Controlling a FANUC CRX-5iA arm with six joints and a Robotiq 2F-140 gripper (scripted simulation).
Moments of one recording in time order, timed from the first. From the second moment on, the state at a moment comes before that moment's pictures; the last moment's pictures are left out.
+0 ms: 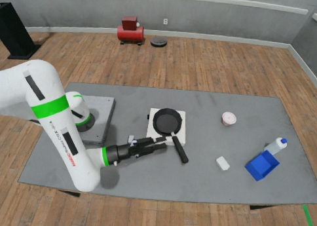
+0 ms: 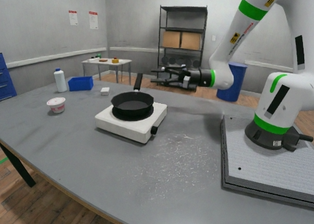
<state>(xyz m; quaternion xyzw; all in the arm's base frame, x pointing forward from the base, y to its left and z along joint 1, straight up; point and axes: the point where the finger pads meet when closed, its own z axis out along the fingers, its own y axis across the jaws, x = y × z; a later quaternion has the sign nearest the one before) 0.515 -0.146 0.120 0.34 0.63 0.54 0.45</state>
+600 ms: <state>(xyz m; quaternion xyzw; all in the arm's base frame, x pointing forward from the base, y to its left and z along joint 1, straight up) 0.514 -0.146 0.074 0.34 0.62 0.54 0.45</state>
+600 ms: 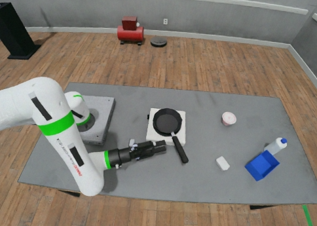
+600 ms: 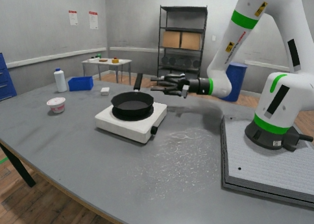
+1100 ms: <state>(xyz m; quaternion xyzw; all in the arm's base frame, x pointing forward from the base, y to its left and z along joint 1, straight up) 0.514 -0.146 0.064 0.34 0.62 0.54 0.45</state>
